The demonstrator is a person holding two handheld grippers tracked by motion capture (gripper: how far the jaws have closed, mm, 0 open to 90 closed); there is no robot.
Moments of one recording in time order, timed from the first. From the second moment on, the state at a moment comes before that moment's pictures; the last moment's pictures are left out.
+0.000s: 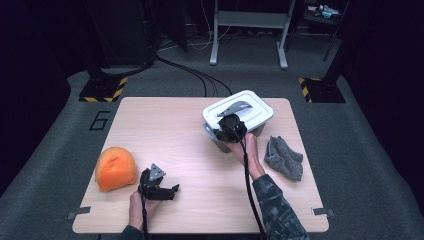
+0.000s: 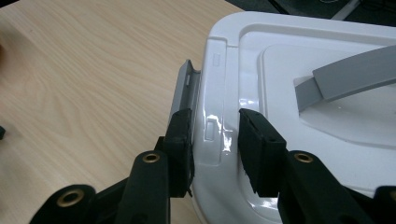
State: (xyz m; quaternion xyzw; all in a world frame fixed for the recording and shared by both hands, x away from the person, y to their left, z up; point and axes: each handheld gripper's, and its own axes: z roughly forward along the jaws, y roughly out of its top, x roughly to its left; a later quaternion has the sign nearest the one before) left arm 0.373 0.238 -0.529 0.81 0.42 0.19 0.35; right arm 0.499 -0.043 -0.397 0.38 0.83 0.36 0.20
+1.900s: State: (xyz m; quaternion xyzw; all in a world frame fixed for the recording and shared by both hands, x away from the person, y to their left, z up) left arm 0.373 0.238 -0.529 0.81 0.42 0.19 0.35; right arm 0.441 -0.057 -0.391 0.33 0.82 0.44 0.16
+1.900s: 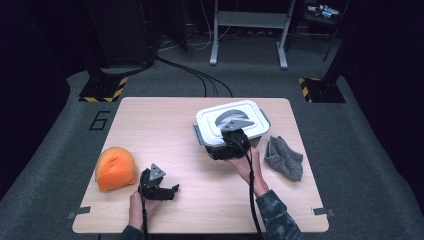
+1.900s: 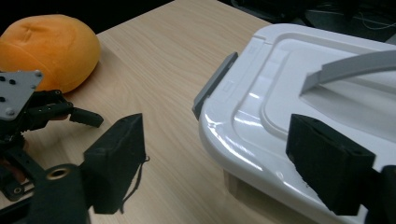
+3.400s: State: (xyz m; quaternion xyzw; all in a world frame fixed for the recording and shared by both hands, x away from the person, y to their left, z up) left arm 0.394 0.211 -0.478 0.78 0.43 0.20 0.40; right arm 0.378 -0.164 -0.528 0.43 0.81 0.36 0.17
